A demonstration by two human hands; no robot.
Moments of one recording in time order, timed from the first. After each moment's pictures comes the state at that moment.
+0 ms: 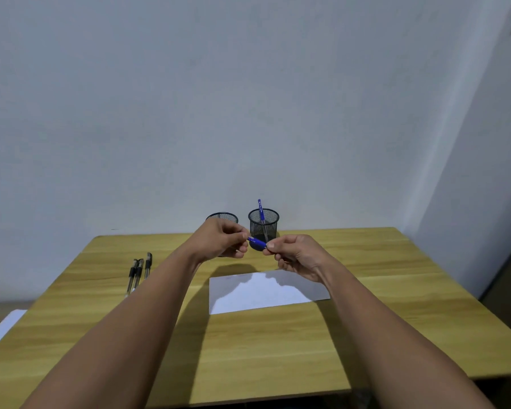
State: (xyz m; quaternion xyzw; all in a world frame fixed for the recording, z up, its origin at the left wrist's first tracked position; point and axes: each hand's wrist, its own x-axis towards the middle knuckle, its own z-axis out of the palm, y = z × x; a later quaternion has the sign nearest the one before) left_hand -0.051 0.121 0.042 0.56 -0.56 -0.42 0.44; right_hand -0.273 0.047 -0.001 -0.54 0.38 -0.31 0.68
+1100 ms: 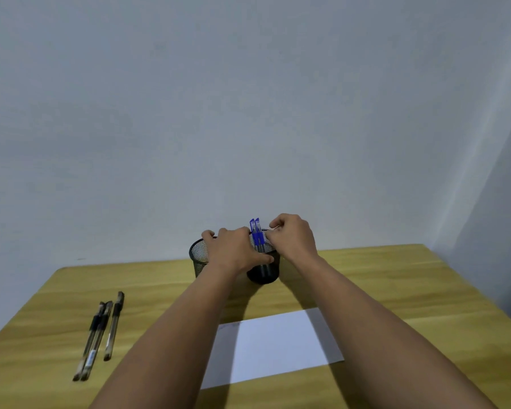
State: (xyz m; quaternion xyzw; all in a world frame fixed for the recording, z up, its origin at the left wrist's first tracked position) left_hand -0.069 -0.030 0.003 0.77 -0.62 0.02 0.13; right_hand -0.207 -0.081 0.008 -0.70 0.58 -0.35 0.24
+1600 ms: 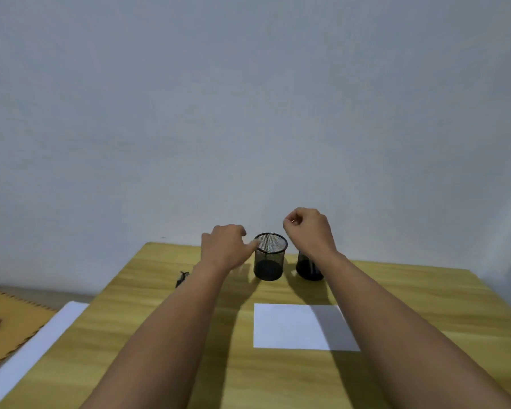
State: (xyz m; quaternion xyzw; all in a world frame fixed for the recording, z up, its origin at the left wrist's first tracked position) left_hand 0.033 0.088 0.031 0.81 -0.54 0.03 0.23; right_hand -0.146 0.009 0.060 -0.75 0.49 -0.38 0.24
